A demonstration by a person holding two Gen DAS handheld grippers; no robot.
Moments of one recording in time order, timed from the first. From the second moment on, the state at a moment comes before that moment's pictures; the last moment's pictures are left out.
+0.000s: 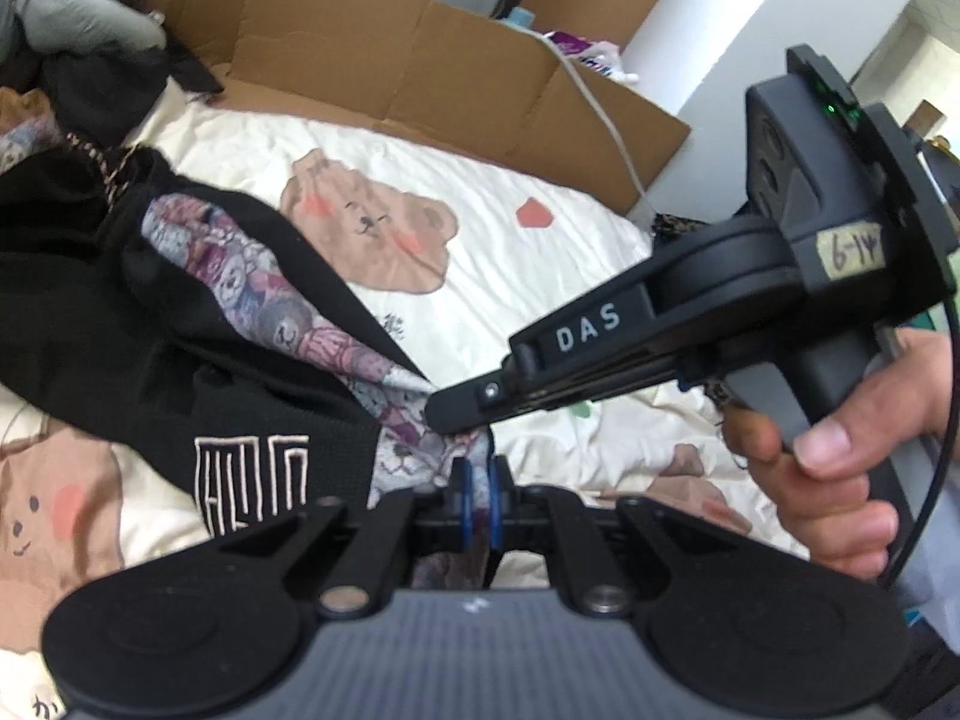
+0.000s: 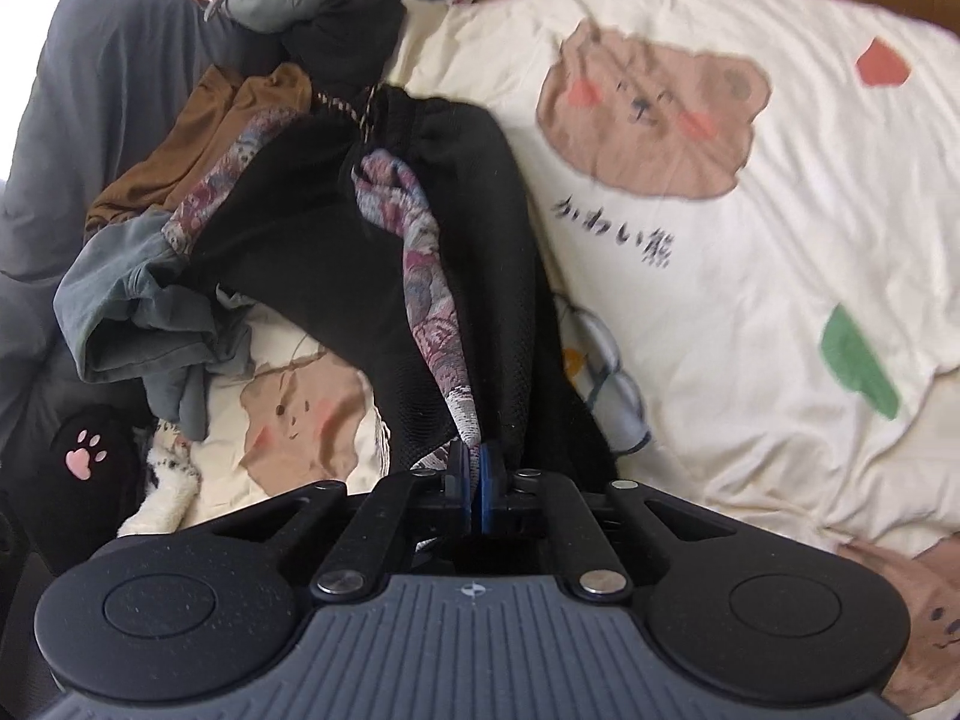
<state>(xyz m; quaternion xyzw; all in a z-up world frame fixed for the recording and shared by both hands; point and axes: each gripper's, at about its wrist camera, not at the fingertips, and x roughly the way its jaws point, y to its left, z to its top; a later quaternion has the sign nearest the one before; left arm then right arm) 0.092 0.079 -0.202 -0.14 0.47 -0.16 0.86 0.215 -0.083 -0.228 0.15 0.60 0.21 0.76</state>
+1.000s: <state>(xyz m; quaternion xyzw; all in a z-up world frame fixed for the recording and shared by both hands) 0.121 0.206 -0.235 -0.09 0.49 0.05 0.87 0.191 -0.216 -0.223 0.12 0.55 0.04 0.82</state>
